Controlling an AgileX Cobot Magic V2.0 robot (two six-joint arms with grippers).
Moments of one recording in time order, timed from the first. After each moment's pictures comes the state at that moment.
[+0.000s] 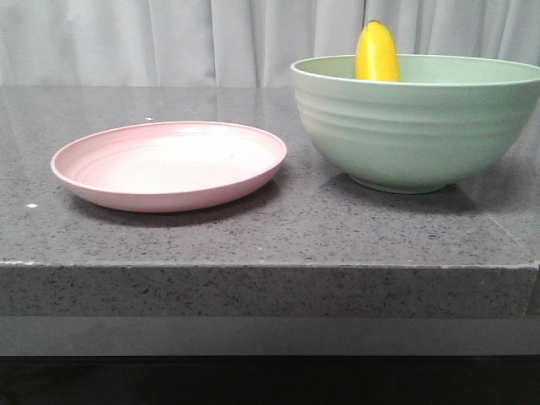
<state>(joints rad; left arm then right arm) -0.67 0.25 -0.41 -0.12 0.33 0.06 0.15 0.27 -0.41 1.17 0.52 -1.05</state>
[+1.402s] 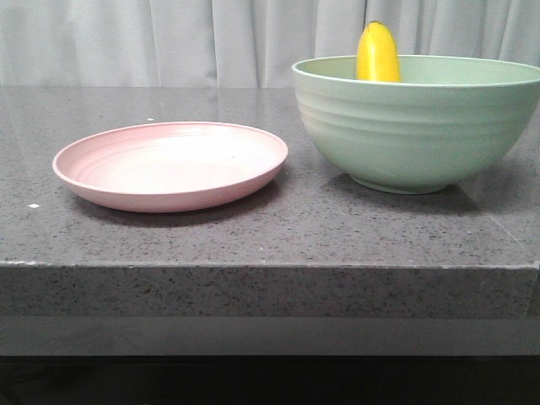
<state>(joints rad) -0.05 0.00 0.01 -0.10 0.21 0.06 0.15 0.27 -0.41 1.17 0.53 -1.05</state>
